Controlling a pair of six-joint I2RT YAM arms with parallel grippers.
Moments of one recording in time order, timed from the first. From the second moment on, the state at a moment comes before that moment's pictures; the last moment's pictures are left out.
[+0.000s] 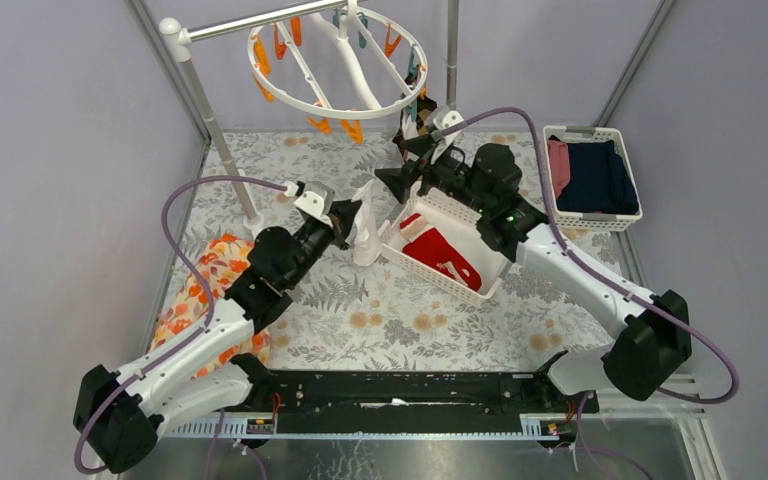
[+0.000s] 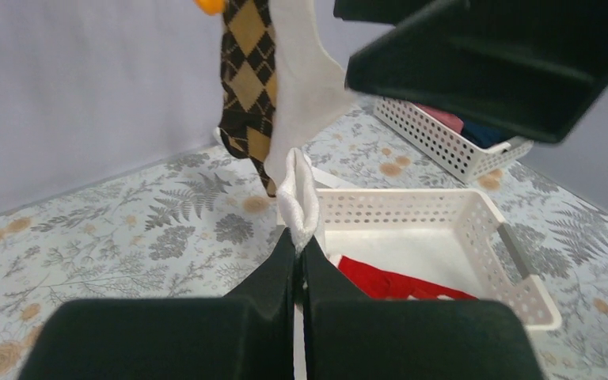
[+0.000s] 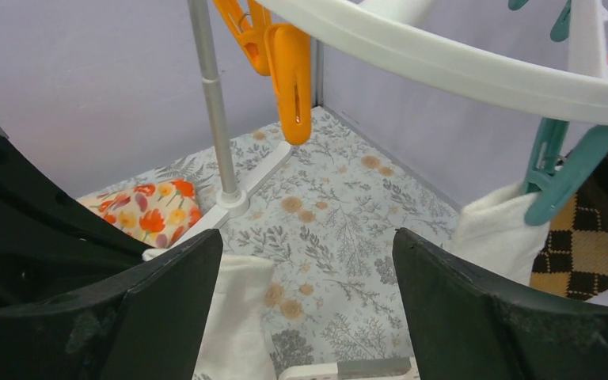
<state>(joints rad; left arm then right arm) -0.69 0.93 0.64 0.39 -0.09 -0.06 0.62 1.37 1.19 0.27 -0.35 0.02</state>
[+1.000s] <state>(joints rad) -0.49 0.94 0.74 0.39 0.11 -0.01 1.15 1.71 1.49 0.62 0.86 -0.33</state>
